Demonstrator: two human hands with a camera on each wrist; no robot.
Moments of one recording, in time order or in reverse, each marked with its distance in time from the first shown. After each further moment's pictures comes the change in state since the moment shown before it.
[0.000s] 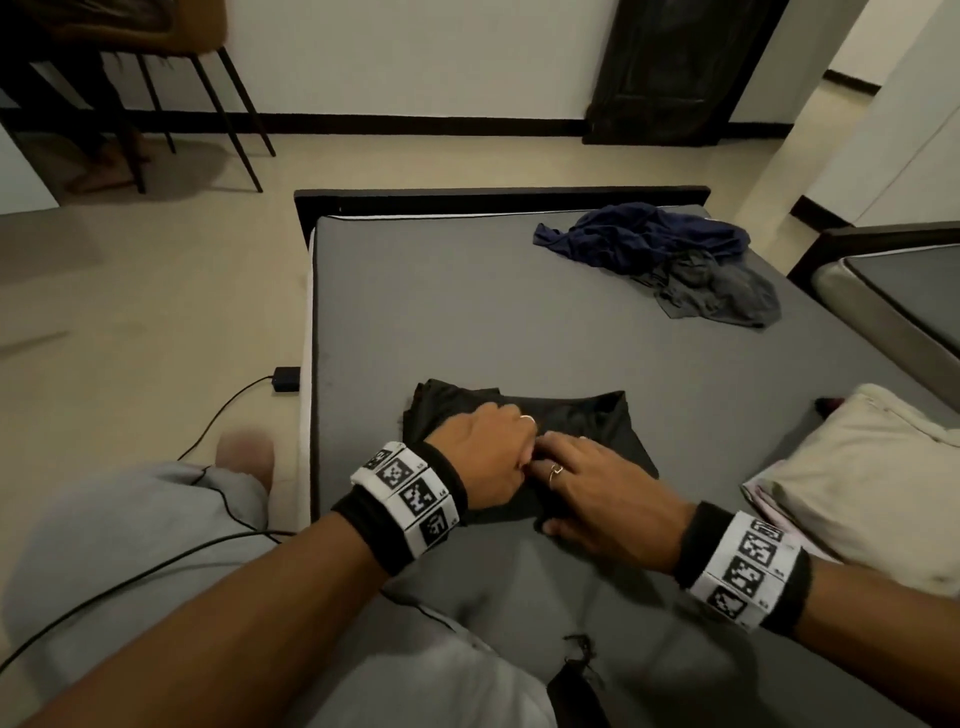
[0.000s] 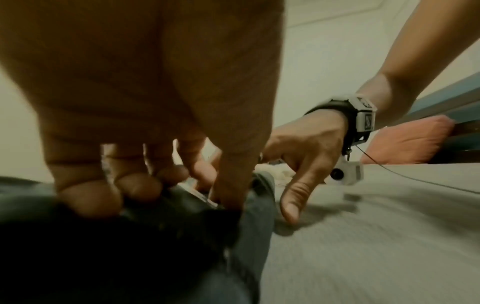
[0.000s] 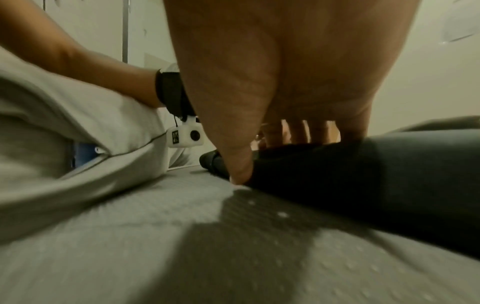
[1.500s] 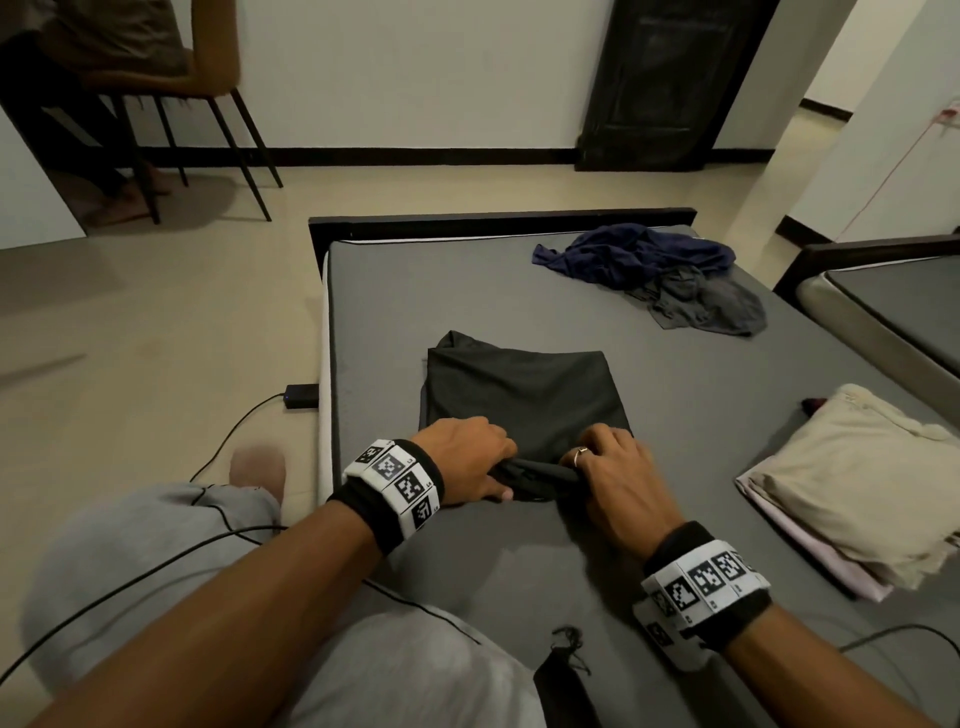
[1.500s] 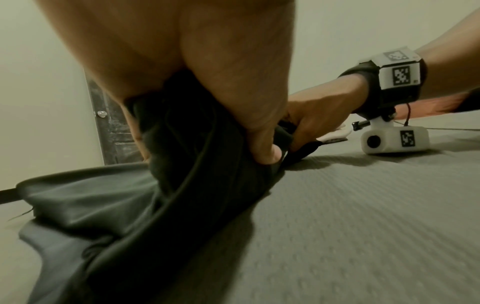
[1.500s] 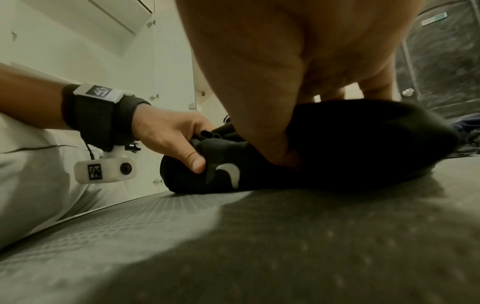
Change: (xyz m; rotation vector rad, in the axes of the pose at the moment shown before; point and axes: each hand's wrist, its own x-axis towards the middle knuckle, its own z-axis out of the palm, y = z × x) left_hand -0.016 -0.032 0.003 0.193 -0.107 0.162; right_hand -0.006 -0.013 0.015 -0.015 0.160 0.445
